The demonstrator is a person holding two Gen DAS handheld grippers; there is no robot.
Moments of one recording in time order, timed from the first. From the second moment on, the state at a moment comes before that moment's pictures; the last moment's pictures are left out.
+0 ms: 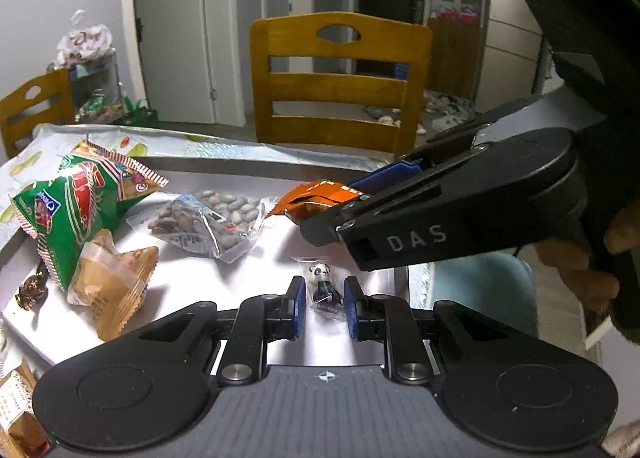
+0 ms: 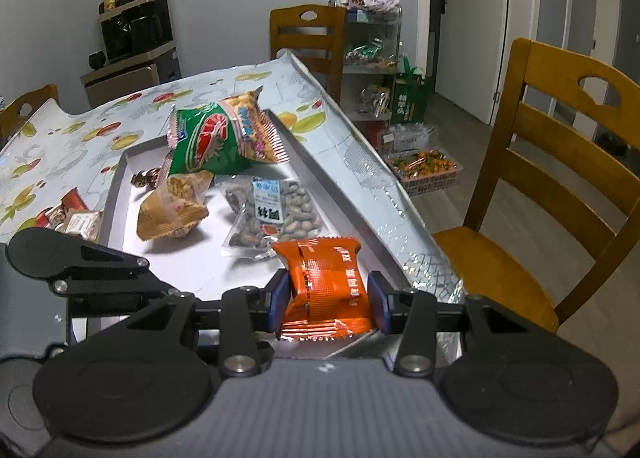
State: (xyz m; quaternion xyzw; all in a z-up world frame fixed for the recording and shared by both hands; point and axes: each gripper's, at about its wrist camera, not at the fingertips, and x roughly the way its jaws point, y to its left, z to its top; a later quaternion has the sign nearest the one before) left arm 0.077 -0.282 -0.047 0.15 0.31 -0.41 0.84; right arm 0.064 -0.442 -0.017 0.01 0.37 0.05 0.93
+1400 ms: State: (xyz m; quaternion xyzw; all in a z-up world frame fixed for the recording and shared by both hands) left arm 0.064 -0.269 -0.037 0.14 0.30 -0.39 0.86; right arm 0.058 -0.419 -0.015 -0.05 0.37 0.02 0.93
